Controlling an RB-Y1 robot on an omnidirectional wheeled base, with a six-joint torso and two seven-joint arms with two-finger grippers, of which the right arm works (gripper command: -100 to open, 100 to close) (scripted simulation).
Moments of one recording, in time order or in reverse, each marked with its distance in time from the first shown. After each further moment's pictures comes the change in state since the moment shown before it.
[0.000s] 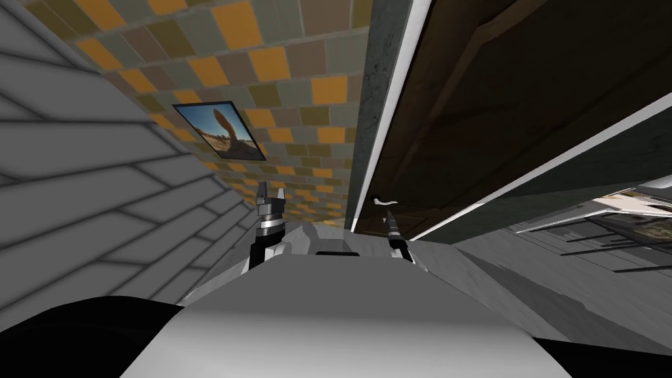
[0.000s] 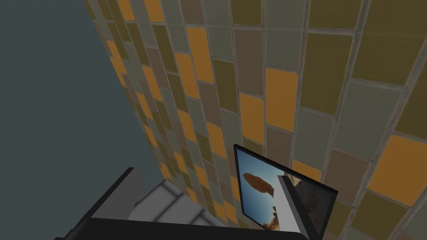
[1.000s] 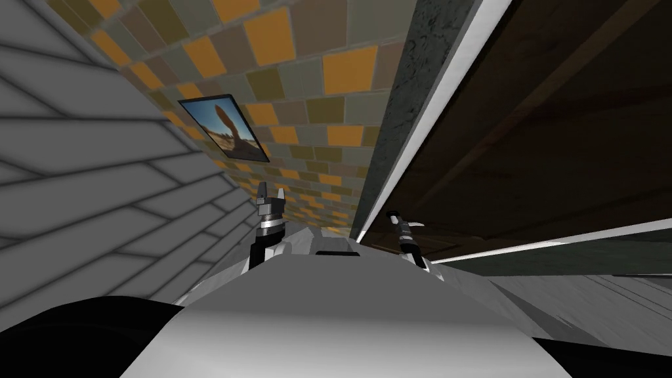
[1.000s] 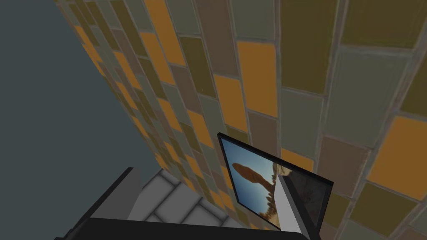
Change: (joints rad) arm -0.009 -0.078 -0.074 0.121 -0.045 -0.067 -0.053
